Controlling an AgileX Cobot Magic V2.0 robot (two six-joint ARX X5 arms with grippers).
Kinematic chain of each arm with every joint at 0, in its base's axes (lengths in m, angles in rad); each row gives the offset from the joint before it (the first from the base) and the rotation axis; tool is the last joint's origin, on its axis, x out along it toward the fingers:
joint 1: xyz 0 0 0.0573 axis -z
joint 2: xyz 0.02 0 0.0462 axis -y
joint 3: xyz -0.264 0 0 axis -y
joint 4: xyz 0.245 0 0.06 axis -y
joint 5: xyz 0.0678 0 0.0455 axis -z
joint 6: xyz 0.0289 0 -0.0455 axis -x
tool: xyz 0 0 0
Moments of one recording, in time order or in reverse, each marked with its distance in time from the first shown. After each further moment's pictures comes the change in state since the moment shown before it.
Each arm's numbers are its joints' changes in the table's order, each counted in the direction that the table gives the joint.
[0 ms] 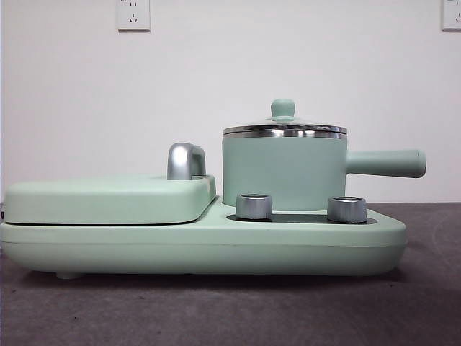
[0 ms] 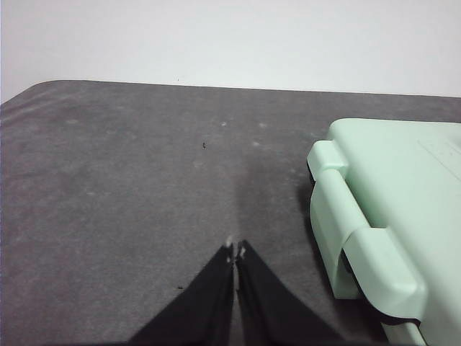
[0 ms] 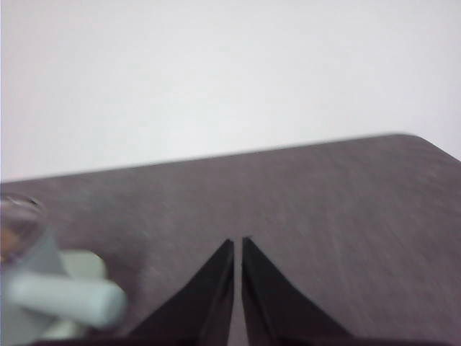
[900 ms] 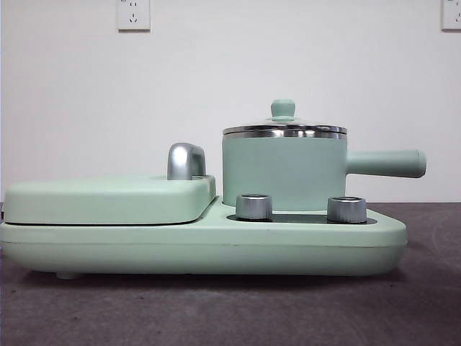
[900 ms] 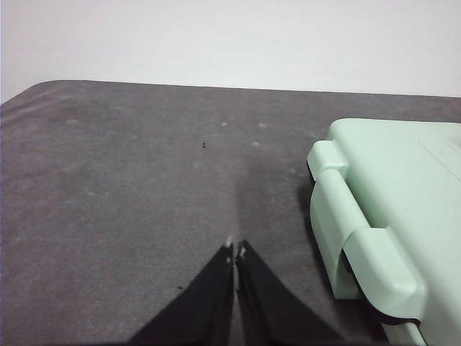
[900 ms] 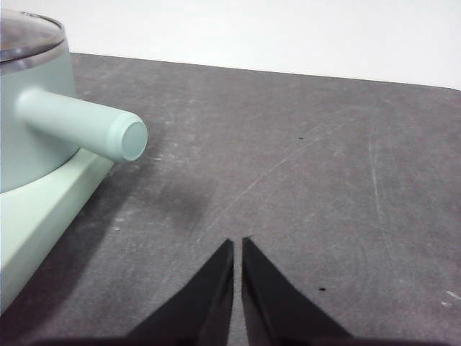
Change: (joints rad) left arm 0.000 0.000 0.000 0.000 0.000 0.000; right arm -0.061 0.147 -0.225 -0.054 -0.067 0.183
